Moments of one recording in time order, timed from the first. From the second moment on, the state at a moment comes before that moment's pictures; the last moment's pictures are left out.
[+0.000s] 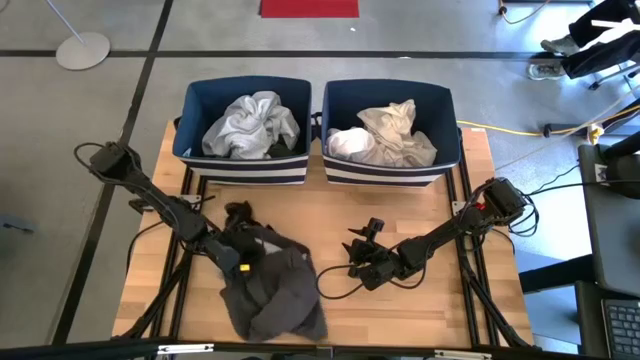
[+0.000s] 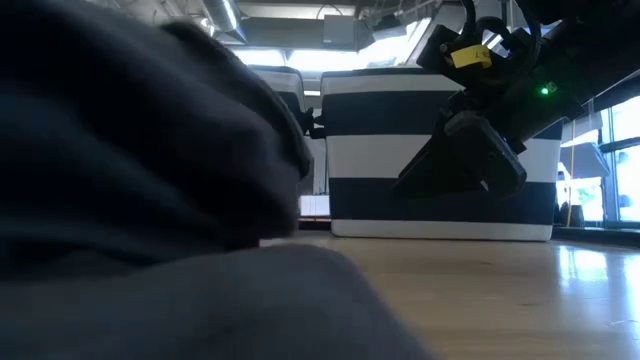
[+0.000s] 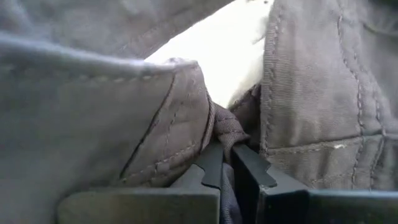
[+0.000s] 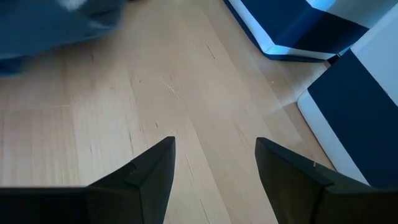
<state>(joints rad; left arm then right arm) -0.64 1.26 0.36 -0.05 -0.32 -0.97 0.51 1.81 0.90 -0.05 0.89 0.40</state>
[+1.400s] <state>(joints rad) -0.55 1.12 1.23 -0.52 -0.84 -0.13 0.51 1.81 0.90 -0.05 0.89 0.39</state>
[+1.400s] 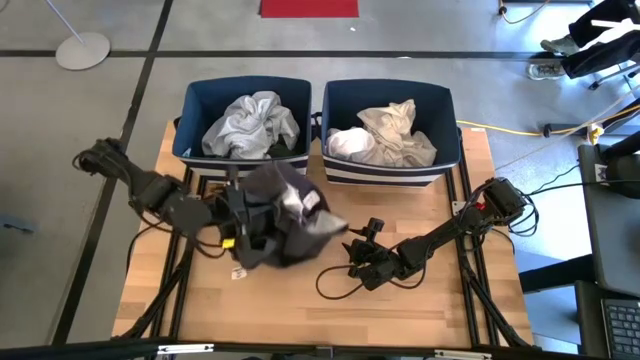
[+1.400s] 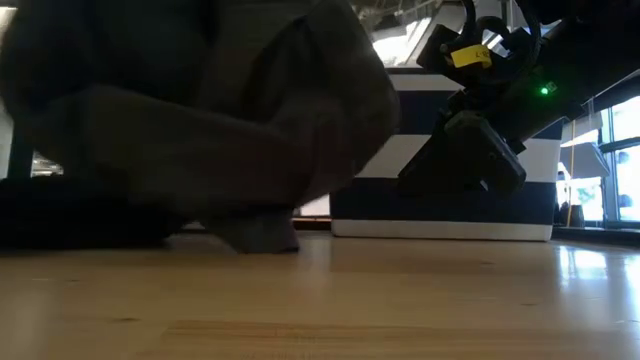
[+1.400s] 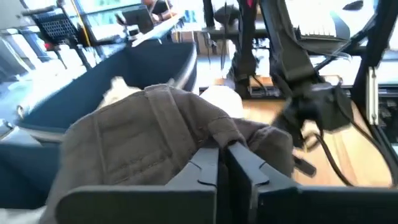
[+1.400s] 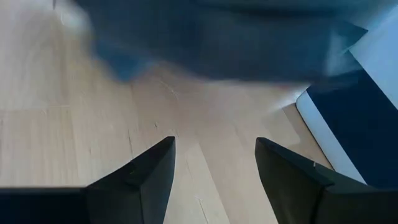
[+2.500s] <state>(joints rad) -0.15 1.12 1.65 0.23 -0.96 1.09 0.50 1.81 0.90 -0.02 0.89 0.39</state>
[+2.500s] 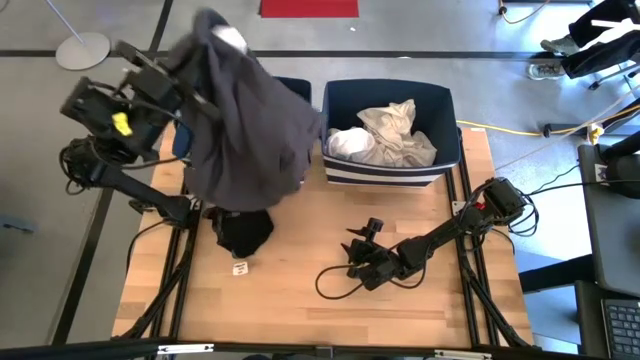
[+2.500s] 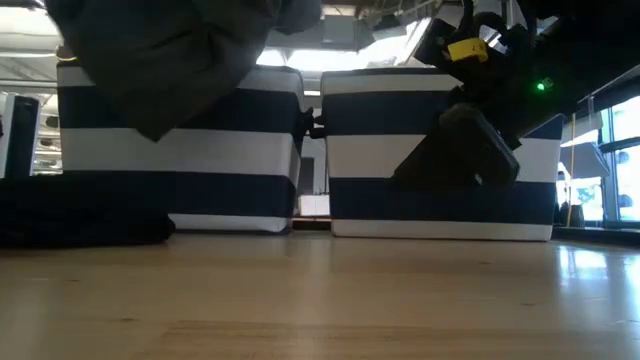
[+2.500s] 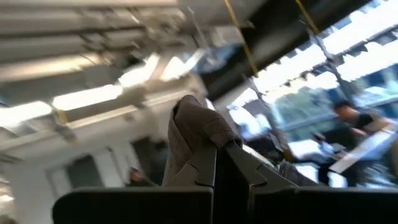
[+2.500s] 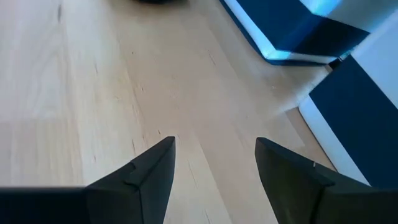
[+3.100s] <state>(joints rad) 0.35 1.15 1.62 0.03 -0.72 0.87 0.47 1.81 0.90 0.02 0.83 0.37</state>
